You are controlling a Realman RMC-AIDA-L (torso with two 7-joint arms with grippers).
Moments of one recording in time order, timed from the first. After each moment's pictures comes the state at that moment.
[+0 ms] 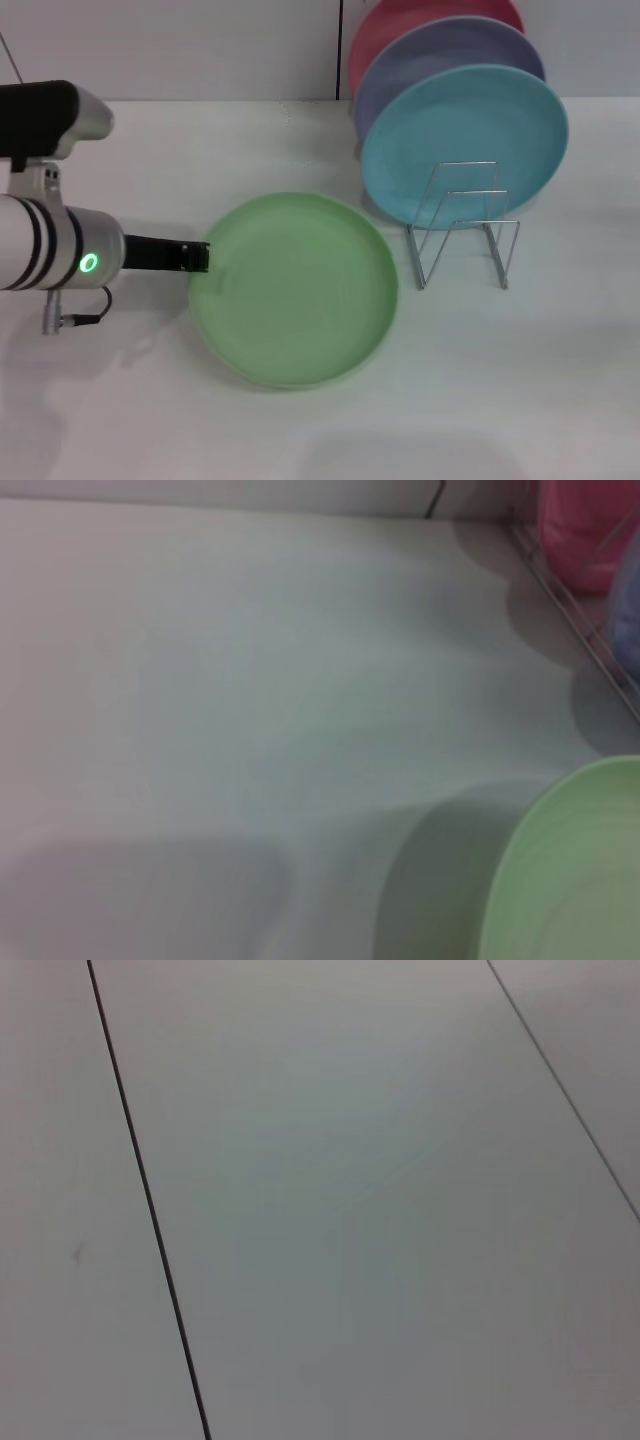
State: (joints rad) left arm -0.36 -2.06 -1.55 -1.38 2.52 -1.01 0.09; right arm 0.54 2.04 0.49 -0.12 -1.37 -1.39 0.49
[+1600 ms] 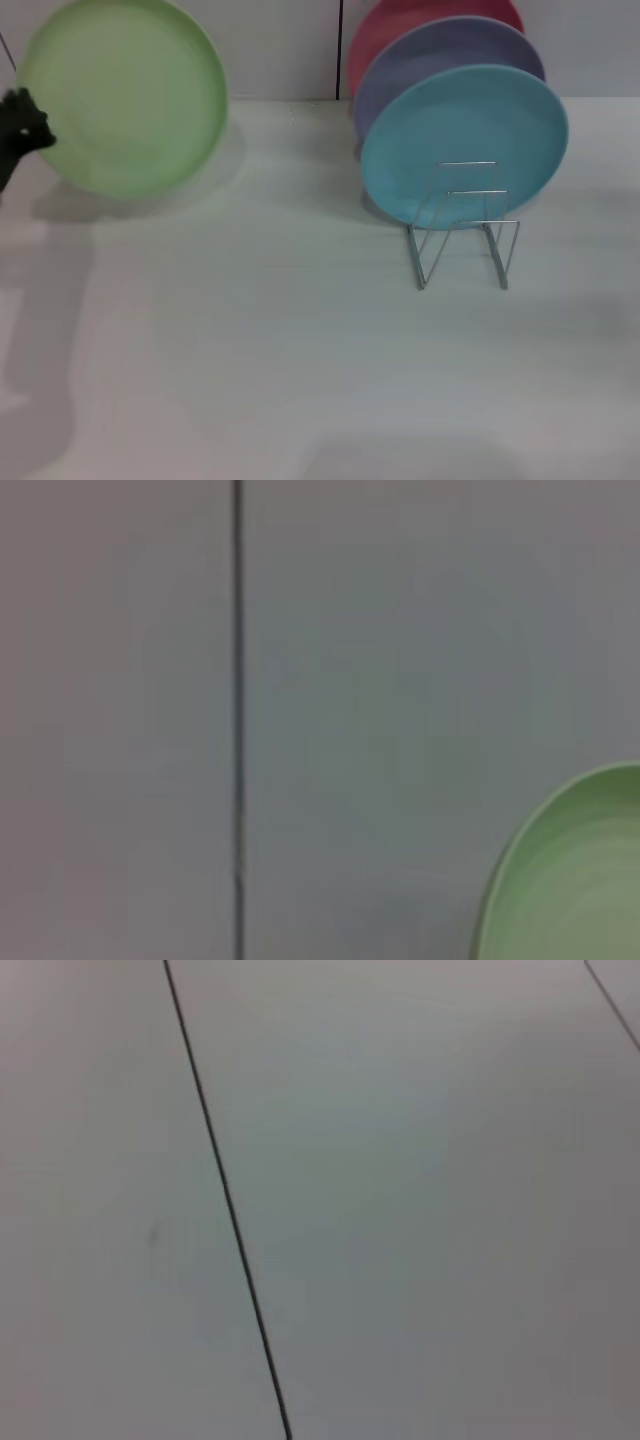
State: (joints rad) left arm -0.18 -2.06 -1.39 -1.12 2.05 0.26 0.69; right arm 0.58 2.03 0.44 -0.12 -1.37 -1.36 0.46
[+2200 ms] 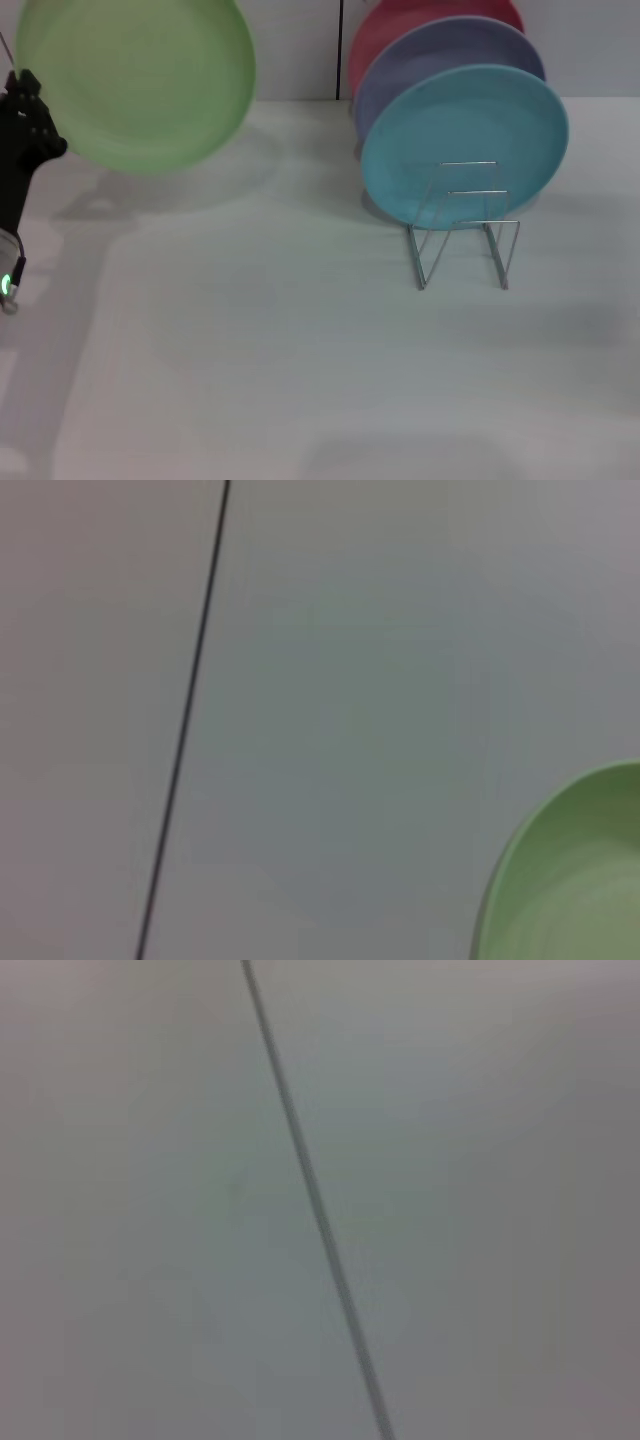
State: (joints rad) left arm -0.34 -2.07 -1.12 -0.49 2.49 1.11 -0.10; right arm 0.56 2.07 0.32 -0.11 -1.37 -1.39 0.44
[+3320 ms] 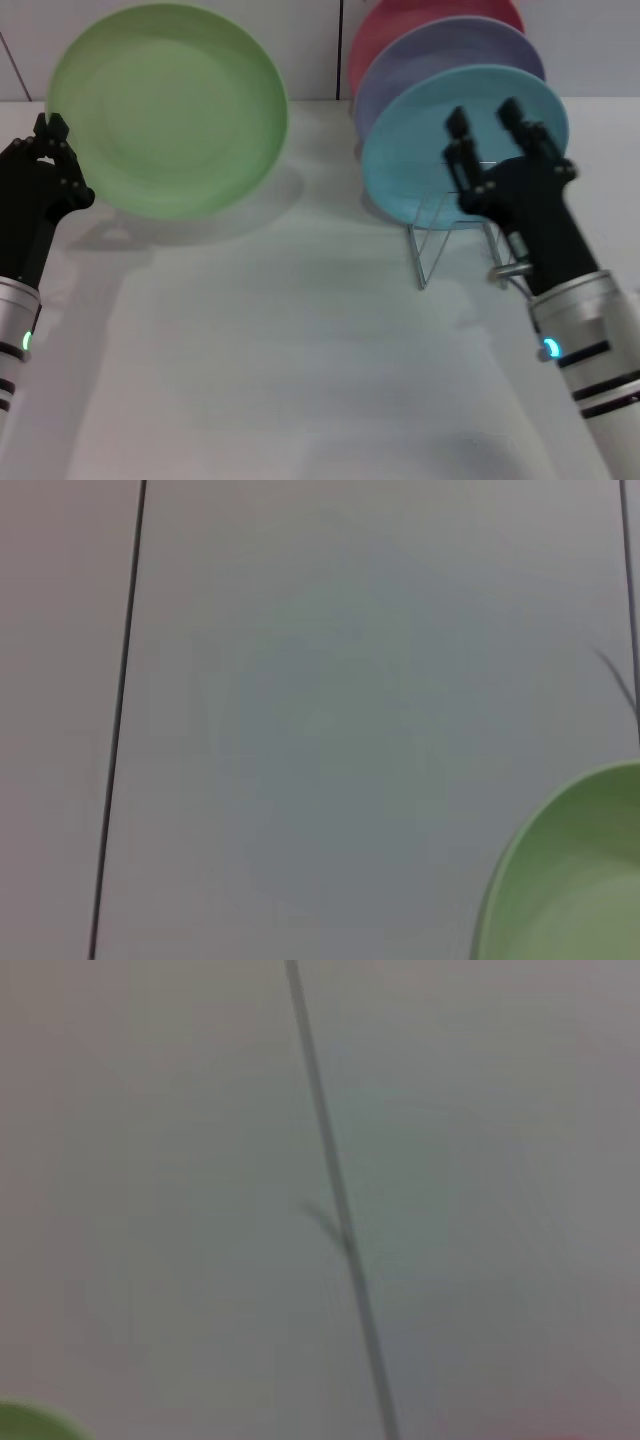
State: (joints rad) left arm -0.28 -2.08 -0.91 -0.47 2.38 1.23 0.02; right arm 0.51 2.08 0.02 0.57 -1.51 -1.50 -0.11
